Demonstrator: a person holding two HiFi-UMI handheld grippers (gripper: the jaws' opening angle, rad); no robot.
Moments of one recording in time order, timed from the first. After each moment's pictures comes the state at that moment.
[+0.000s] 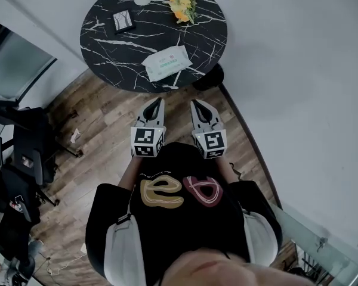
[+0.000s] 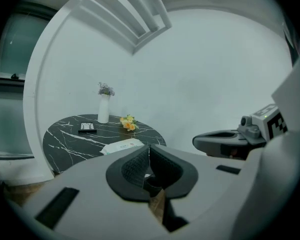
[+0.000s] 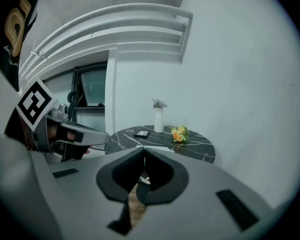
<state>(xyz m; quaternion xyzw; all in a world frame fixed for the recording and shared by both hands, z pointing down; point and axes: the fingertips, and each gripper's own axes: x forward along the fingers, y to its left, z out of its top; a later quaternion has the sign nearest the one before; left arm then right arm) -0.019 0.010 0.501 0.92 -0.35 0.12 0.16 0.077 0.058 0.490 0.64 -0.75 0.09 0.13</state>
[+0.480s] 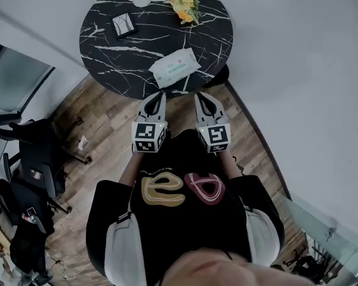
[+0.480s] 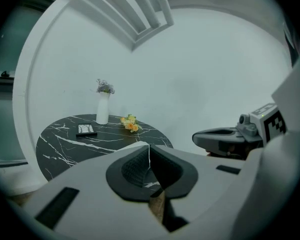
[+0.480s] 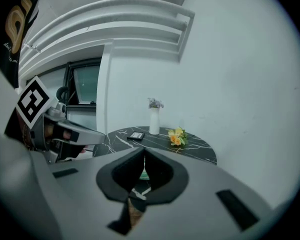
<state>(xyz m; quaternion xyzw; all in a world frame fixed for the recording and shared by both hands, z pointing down) -0.033 -0.058 0.511 0.93 -0.31 0.13 0.16 0.068 -0.006 0.494 0.67 -0.72 0.08 0.13</state>
